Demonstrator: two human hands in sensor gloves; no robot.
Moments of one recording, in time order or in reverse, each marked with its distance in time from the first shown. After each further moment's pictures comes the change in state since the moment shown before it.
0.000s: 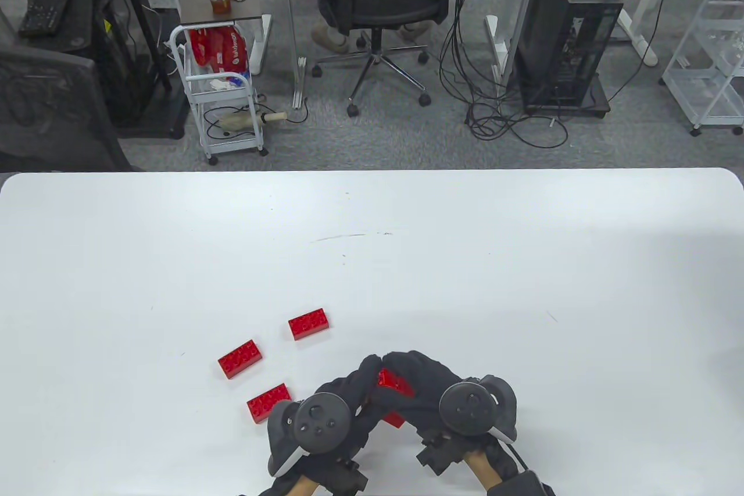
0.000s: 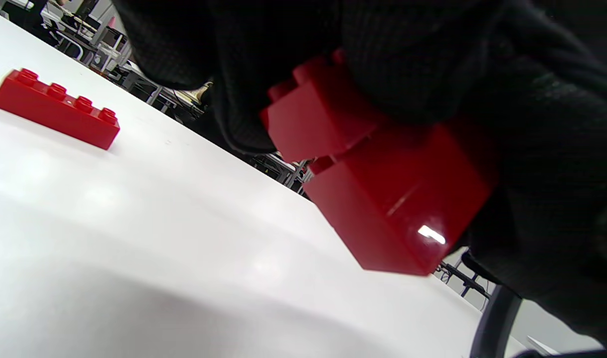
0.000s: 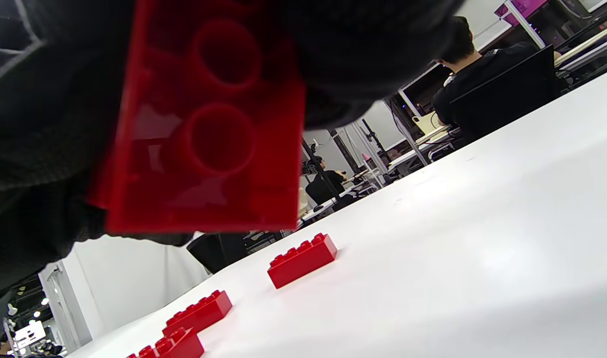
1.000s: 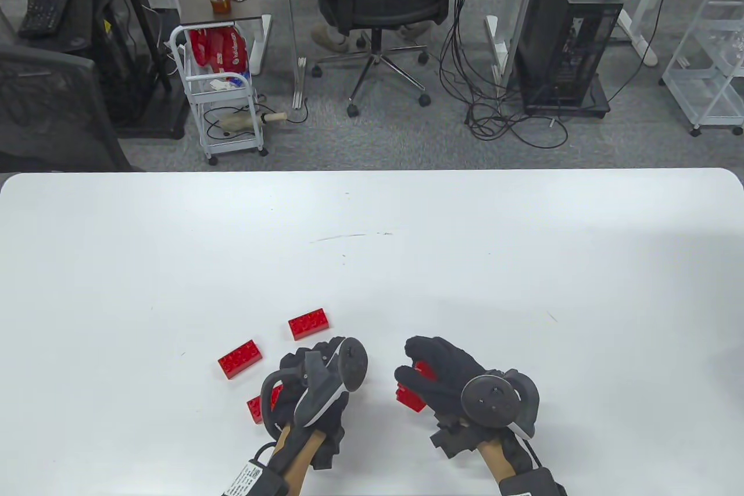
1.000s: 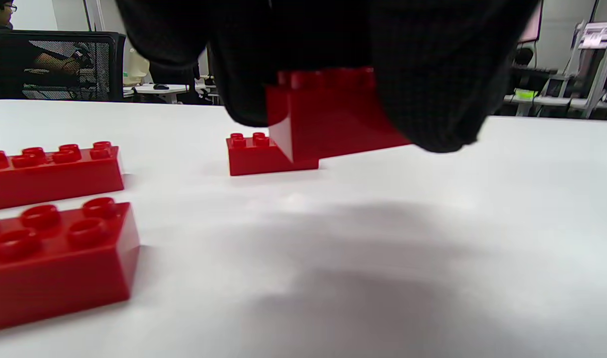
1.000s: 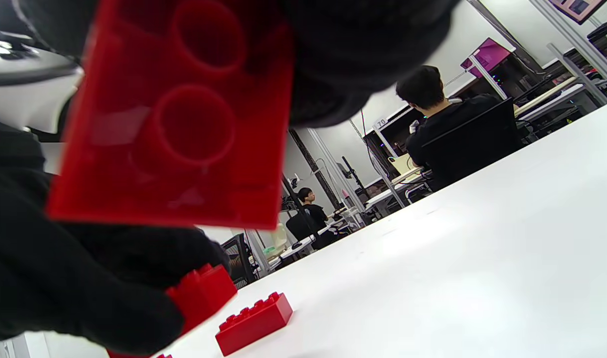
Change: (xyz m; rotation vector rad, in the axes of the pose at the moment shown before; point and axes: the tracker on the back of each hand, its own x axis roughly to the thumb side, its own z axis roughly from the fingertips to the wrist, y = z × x) left_hand -0.013 -0.005 -0.058 -0.188 0.413 -0.603; right_hand -0.022 -0.024 0.001 -0.123 0.052 0.010
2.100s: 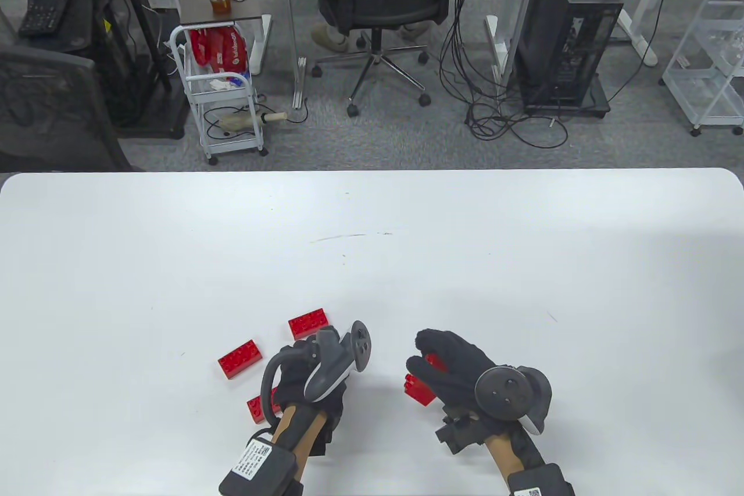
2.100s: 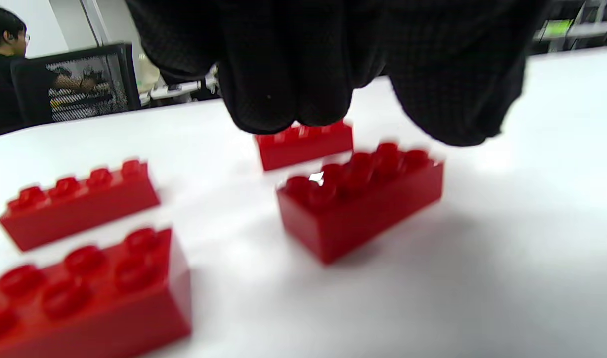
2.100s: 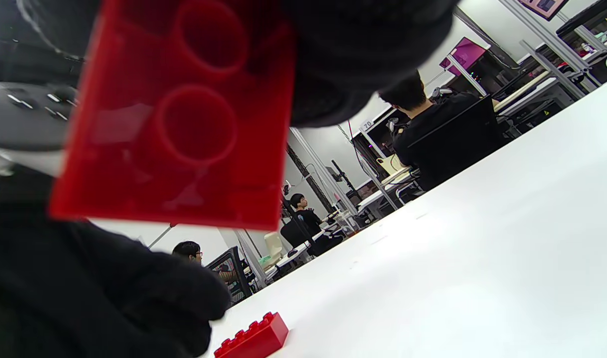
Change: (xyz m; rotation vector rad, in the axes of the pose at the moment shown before) left_hand 0.004 0.010 -0.008 -0.010 0.008 -0.104; right_hand -0.011 -0.008 -0.001 -0.016 0.046 -0.048
